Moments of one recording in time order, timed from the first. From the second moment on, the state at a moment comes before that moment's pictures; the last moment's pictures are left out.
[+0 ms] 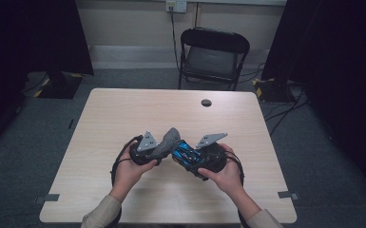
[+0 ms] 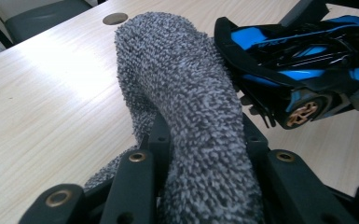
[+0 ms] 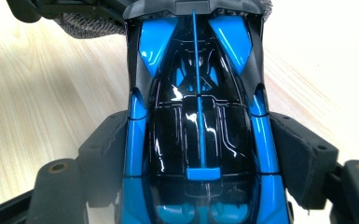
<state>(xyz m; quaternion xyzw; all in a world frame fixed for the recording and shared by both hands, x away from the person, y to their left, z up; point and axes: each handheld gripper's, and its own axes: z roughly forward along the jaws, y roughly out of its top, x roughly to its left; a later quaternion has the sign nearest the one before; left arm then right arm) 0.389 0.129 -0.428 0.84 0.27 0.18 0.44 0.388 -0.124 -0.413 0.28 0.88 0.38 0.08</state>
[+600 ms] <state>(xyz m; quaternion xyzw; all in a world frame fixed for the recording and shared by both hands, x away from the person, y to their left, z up) 0.379 0.138 -0.424 0.83 0.27 0.18 0.45 0.394 -0.135 -0.415 0.30 0.87 0.37 0.08</state>
